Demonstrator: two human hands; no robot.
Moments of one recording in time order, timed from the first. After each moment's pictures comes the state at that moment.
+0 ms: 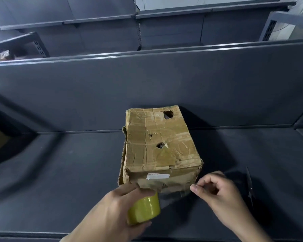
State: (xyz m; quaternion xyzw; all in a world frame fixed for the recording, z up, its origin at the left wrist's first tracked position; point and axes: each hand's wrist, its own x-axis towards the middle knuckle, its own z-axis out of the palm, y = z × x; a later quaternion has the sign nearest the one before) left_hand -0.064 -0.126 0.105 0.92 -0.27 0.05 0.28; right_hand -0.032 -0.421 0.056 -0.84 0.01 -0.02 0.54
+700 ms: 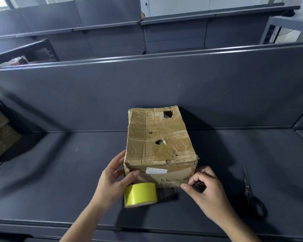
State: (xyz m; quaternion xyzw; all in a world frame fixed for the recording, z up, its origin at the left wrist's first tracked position) left_hand -0.023 -0.116 0.054 0.78 0.02 0.04 0.63; right_hand -0.023 -0.413 0.021 -0.85 -0.08 -0.10 0.51
